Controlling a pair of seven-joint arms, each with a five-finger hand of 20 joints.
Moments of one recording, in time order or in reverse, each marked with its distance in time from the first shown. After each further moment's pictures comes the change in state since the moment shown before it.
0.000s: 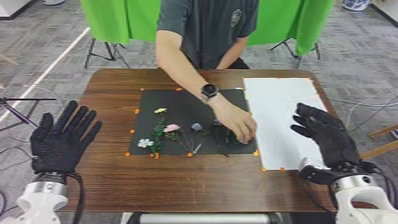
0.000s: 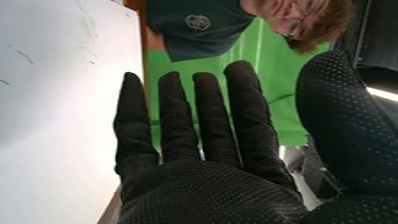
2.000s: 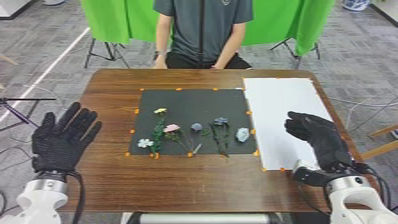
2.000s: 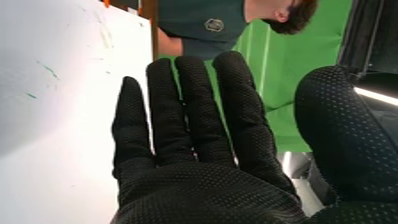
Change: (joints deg) left arm -0.9 -0.3 -0.2 -0.4 0.1 3.0 -1.3; right arm -0.3 0.4 -2.3 -0.8 -1.8 2.5 2.0
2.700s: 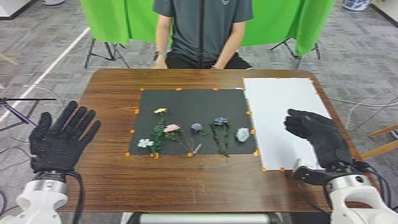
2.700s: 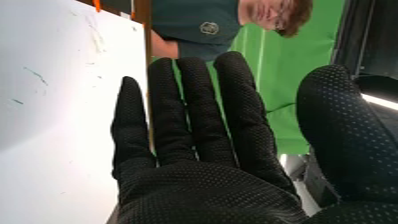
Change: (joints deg) left arm 0.2 -0.1 0.1 0.0 -0.6 -0.6 1.3; right arm 0.4 0.0 0.2 0.0 0.2 -1.1 -0.9
